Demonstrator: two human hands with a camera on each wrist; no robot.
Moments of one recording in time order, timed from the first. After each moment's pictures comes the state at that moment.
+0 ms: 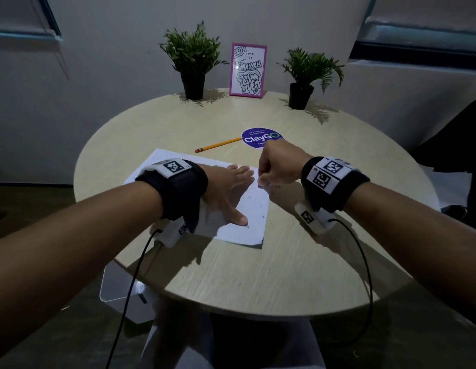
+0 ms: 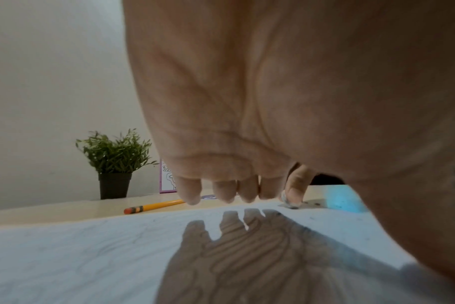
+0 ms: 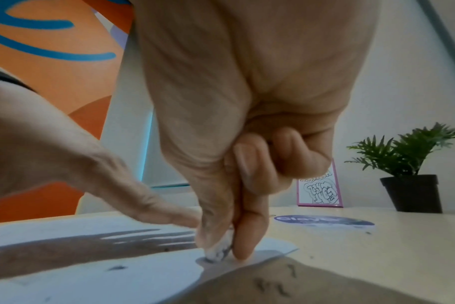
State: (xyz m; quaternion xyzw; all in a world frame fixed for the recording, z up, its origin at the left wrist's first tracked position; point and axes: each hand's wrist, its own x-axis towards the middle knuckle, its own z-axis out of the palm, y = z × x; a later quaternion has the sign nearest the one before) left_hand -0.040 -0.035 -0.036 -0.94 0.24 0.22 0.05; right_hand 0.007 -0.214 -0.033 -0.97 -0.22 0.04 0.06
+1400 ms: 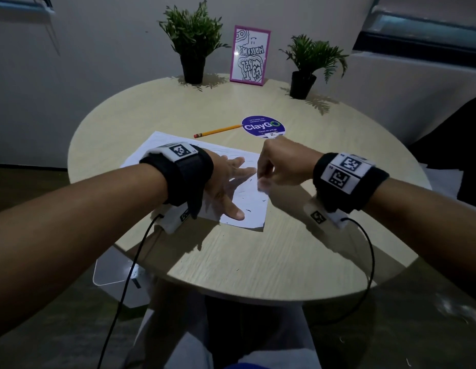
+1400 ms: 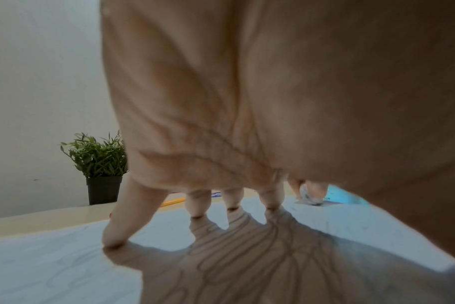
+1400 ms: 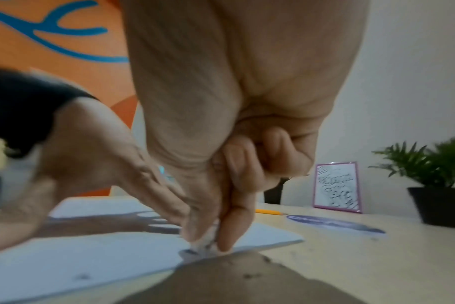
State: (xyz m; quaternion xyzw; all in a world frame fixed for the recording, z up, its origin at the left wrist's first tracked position) left_hand -0.039 -0.036 -0.043 -0.94 0.21 0.27 0.09; right_hand -0.027 -0.215 -0.024 -0.95 -0.31 0.07 0.03
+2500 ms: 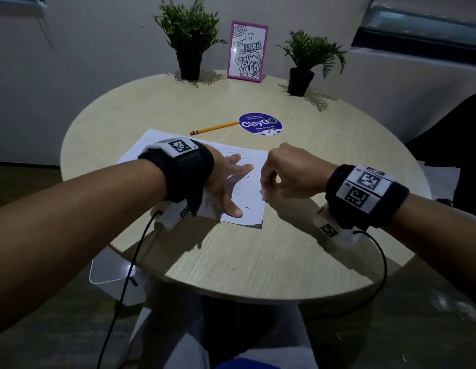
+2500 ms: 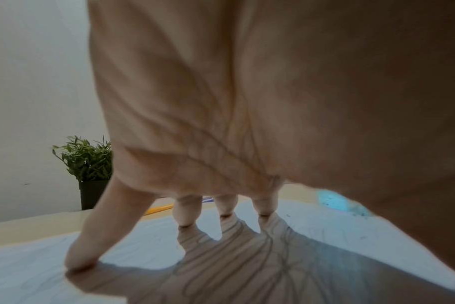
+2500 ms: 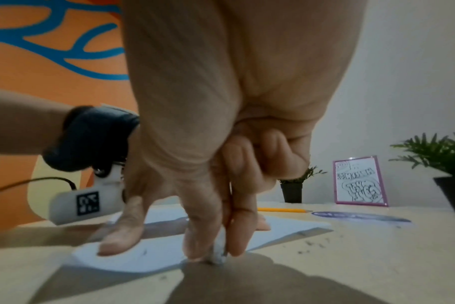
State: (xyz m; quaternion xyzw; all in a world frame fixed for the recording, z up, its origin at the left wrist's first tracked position) left_hand -0.038 -0.045 -0.041 -0.94 0.18 0.29 0.09; right_hand -0.050 -0.233 -0.030 -0.94 -0.33 0.06 0.02
